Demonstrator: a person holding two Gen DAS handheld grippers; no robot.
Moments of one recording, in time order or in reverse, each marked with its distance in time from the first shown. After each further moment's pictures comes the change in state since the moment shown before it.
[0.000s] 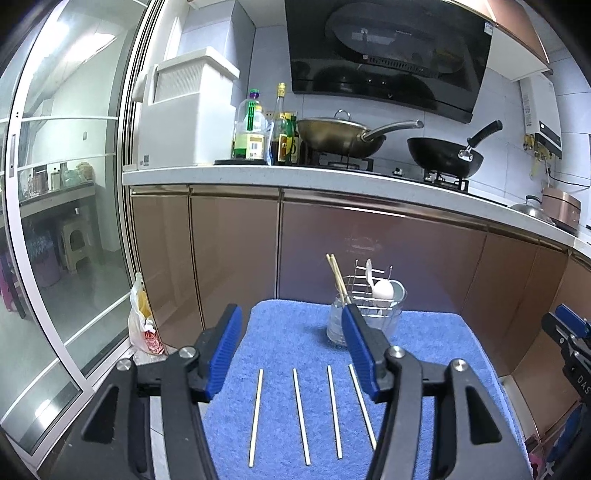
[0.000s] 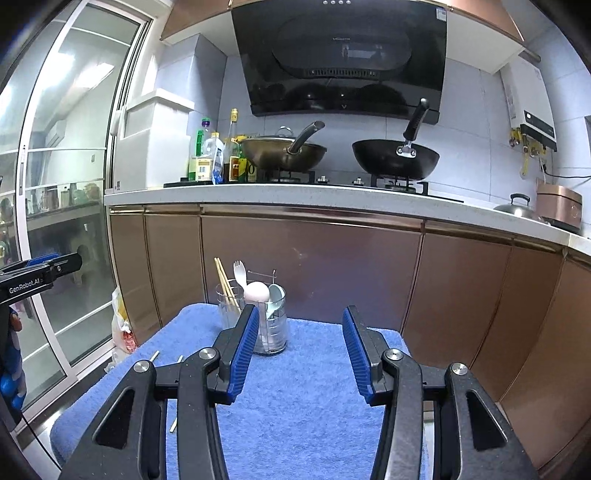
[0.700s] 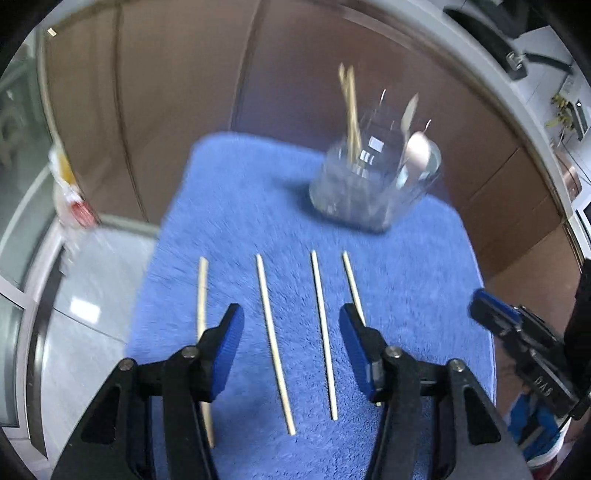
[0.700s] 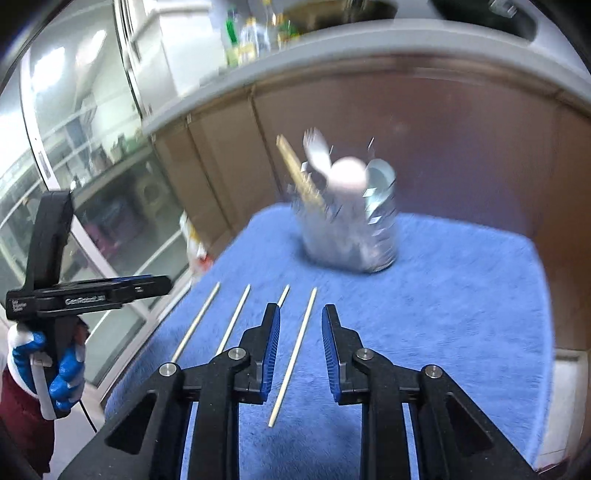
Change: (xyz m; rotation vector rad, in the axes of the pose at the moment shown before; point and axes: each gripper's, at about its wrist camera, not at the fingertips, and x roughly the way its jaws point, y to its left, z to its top) left arm 0.203 0.020 -0.061 -0.103 0.709 -0.233; right arm 0.181 0.050 -0.044 0.086 0.527 0.401
